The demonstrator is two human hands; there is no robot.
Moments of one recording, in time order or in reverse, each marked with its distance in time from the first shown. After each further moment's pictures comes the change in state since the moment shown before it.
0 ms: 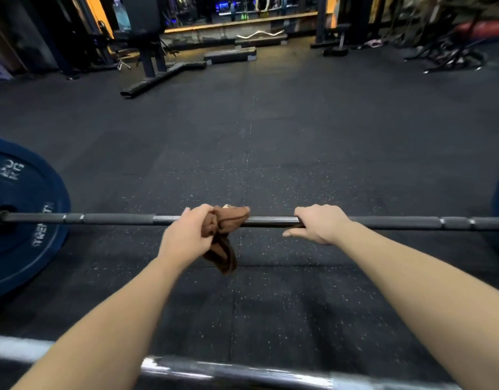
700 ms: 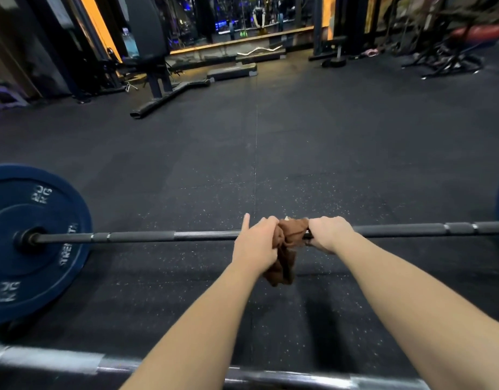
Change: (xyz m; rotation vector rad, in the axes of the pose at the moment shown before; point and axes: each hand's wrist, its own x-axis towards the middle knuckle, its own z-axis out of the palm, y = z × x) left_hand 0.006 0.096 0.023 0.048 -0.115 0.166; right_hand 0.006 -0.012 -0.004 -0.046 -0.043 0.110
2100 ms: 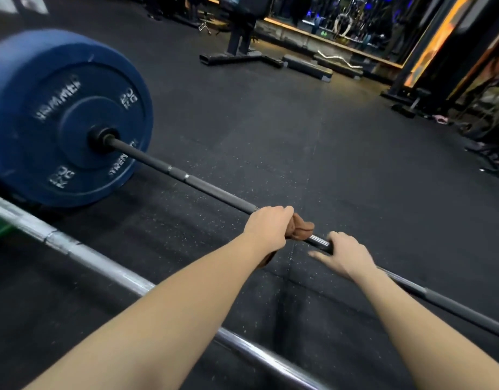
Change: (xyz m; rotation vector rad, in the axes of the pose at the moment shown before) left_hand -0.026 -0.160 -0.054 0.016 0.104 -0.059; right_hand 0.020 -0.142 -0.025 0.059 0.085 0.003
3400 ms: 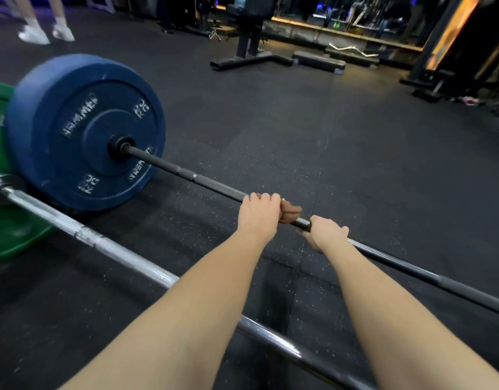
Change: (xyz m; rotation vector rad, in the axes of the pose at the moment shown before) left_hand -0.016 -0.005 -0.001 0.265 0.048 -0.183; right_hand 0.013 -0.058 0.000 0.066 -0.091 0.084
